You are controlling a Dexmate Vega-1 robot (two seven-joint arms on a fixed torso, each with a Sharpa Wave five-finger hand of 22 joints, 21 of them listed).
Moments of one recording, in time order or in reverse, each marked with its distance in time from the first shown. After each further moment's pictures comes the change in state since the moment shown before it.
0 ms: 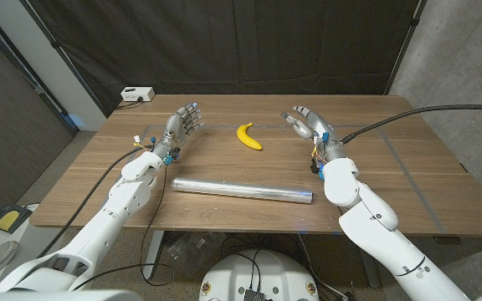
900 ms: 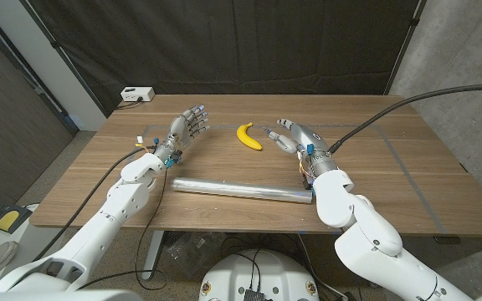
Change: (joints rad) left arm 0.027 0.027 0.017 -0.053 -0.005 0.020 -0.052; left_hand 0.000 0.000 0.003 -0.003 0.000 0.005 -0.005 0.000 0.000 0.000 0.000 0.000 0.000 0.005 0.005 0.000 0.003 0.004 0.004 -0.008 0.000; right arm 0.024 -0.155 -0.243 -0.220 -0.153 -0.257 0.130; right_hand 0.000 0.000 0.004 -0.004 0.000 0.005 -0.002 0.000 0.000 0.012 -0.001 0.000 0.000 0.016 -0.016 0.000 0.000 0.018 0.007 -0.007 0.000
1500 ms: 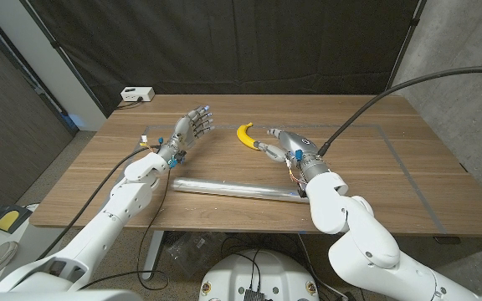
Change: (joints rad) left arm -0.009 -0.008 0.013 -0.008 0.010 0.009 -0.009; left_hand 0.007 0.007 0.000 0.000 -0.005 0.000 0.000 0.000 0.000 0.000 0.000 0.000 0.000 0.000 0.000 0.000 0.000 0.000 0.000 0.000 0.000; right arm 0.131 -0.065 -0.204 -0.061 -0.144 -0.188 0.171; right_hand 0.008 -0.008 0.005 -0.005 0.000 0.000 0.000 0.000 0.000 0.000 0.000 0.000 0.000 0.005 -0.005 0.000 -0.003 0.004 0.004 -0.008 0.000
